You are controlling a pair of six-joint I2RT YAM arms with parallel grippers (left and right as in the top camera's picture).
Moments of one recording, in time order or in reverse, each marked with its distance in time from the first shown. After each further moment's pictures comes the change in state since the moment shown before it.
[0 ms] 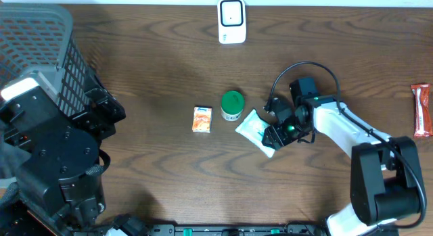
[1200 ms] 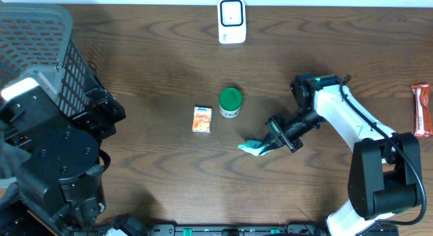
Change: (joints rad) left arm 0.000 0.000 0.000 0.000 0.000 0.000; right arm -0.002 0.026 0.212 -0.566 -0.410 1.382
